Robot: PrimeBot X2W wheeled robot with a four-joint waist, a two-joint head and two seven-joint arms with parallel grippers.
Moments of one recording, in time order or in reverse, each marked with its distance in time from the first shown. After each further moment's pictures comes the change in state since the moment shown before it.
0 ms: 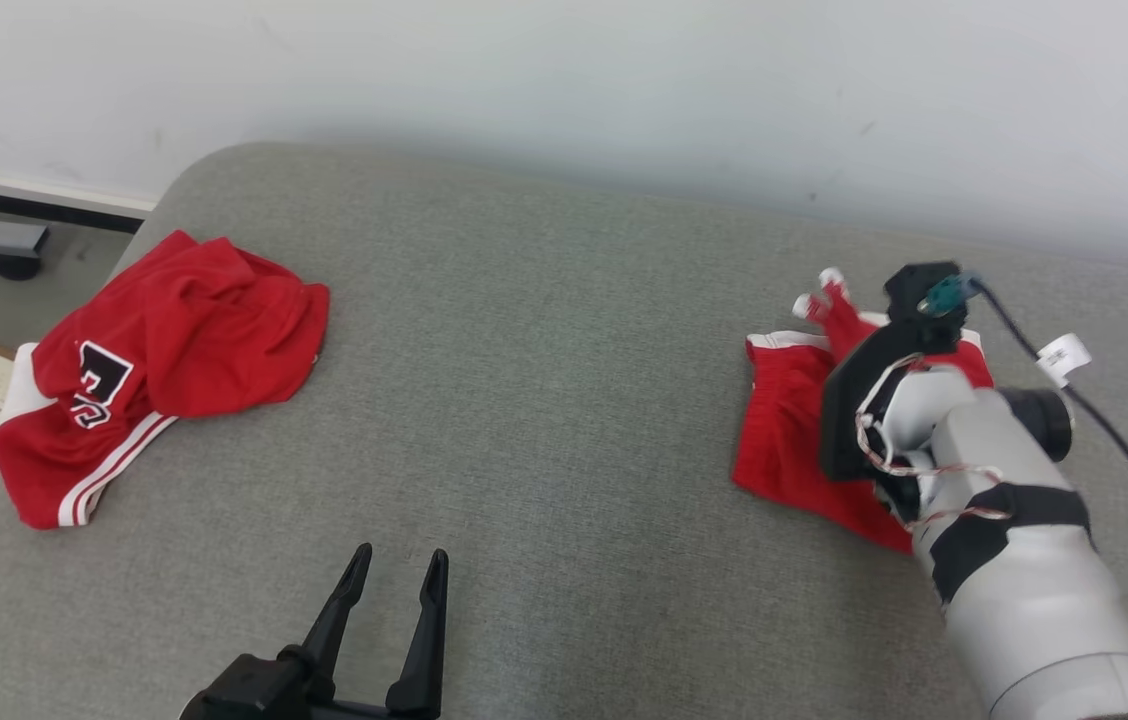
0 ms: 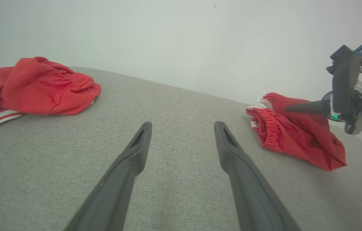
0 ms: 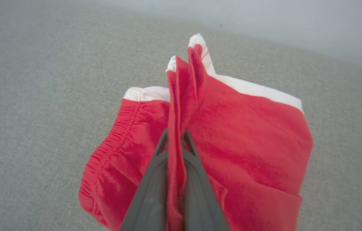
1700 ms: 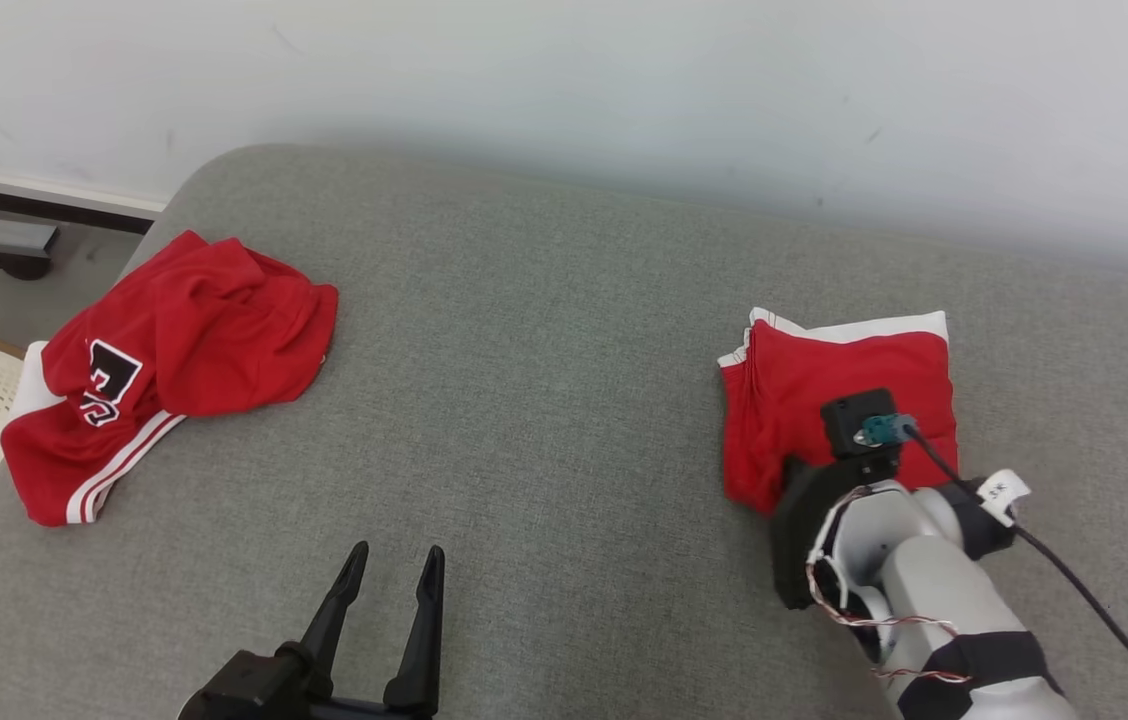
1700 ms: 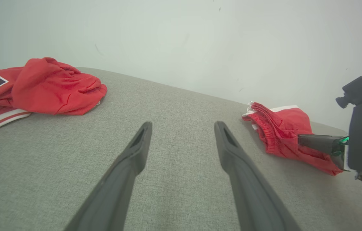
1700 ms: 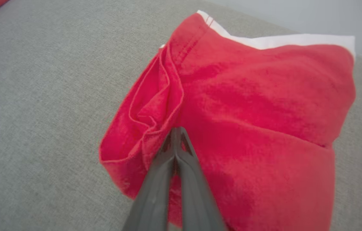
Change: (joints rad) left arm -0.012 0.001 -0.004 0.018 -0.012 0.010 -0.007; right arm 0.338 0.007 0.204 -0.367 0.061 0.000 -0.047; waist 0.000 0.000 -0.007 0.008
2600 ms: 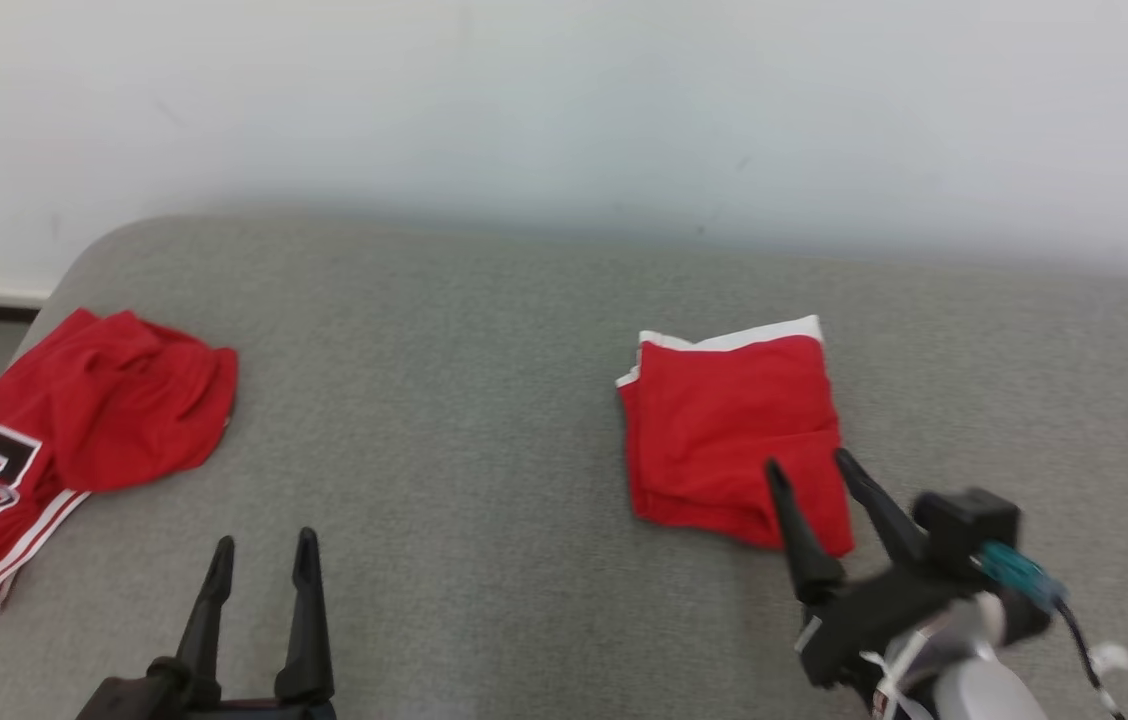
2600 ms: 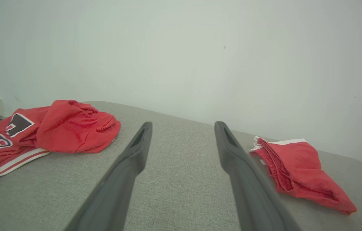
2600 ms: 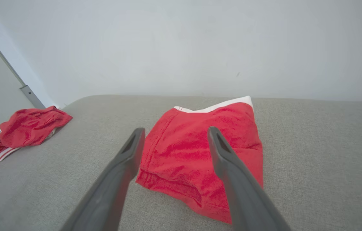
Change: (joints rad) left arm 0.073 -0.018 0.193 -0.106 0.051 0.030 -0.004; right arm 0.332 0.001 0.026 -0.480 0.225 0.000 -0.276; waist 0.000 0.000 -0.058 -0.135
